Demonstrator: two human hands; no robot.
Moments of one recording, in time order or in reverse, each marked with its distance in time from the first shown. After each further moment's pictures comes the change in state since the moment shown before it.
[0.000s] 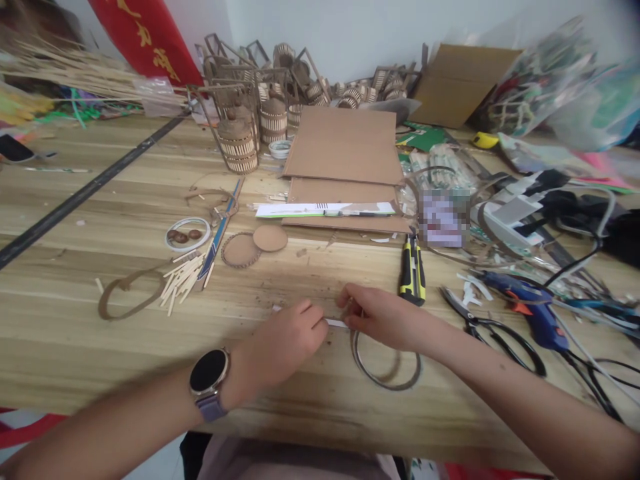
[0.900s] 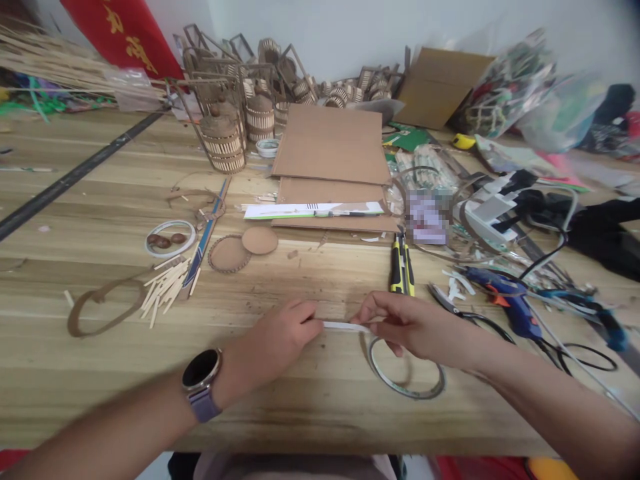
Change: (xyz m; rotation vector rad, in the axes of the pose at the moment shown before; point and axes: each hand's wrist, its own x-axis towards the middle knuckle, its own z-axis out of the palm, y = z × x) left_hand 0.002 -0.014 0.029 -0.235 0.130 -0.080; right_hand -0.039 0.025 -0.006 0.497 -0.033 0.019
